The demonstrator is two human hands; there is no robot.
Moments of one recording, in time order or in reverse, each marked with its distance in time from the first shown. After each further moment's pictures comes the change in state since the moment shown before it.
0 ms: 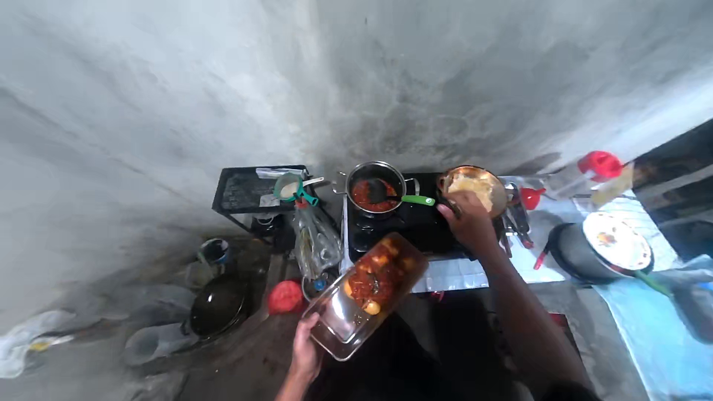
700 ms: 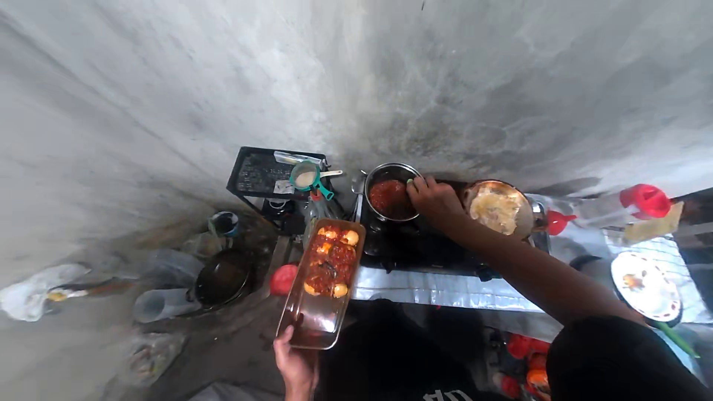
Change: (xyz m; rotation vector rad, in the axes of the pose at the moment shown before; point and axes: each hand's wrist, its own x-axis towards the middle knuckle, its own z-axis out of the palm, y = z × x) left_hand 0.007 -0.016 0.001 -0.229 0.486 0.209; right_hand 0.112 -0.075 0.071 -0.653 -0.046 -0.671
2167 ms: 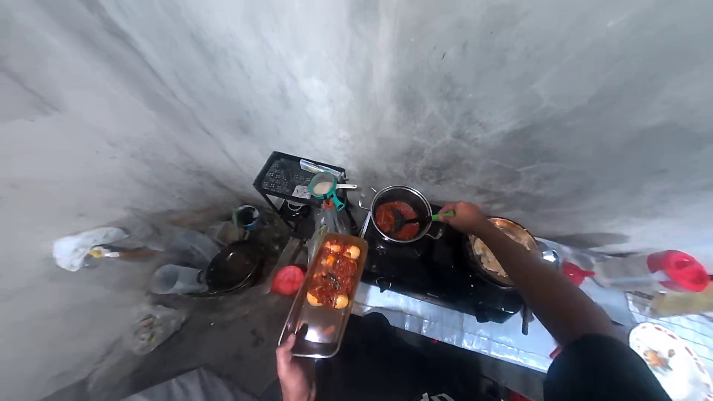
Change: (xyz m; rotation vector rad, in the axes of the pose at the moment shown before) left_hand -0.044 -0.033 0.030 0.018 0.125 0.078; right_hand 0.008 0.129 0.075 0.619 -0.543 0.304
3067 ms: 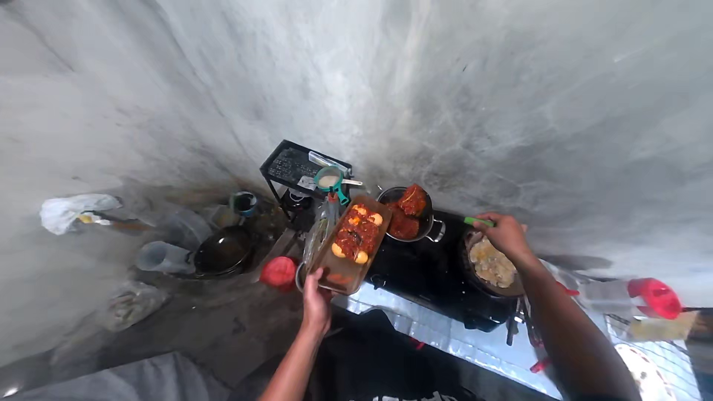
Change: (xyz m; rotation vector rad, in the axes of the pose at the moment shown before) left_hand 0.049 0.002 0.078 0.061 -0.140 -0.133; right_hand -0.083 0.010 -0.044 0.148 0.250 0.154
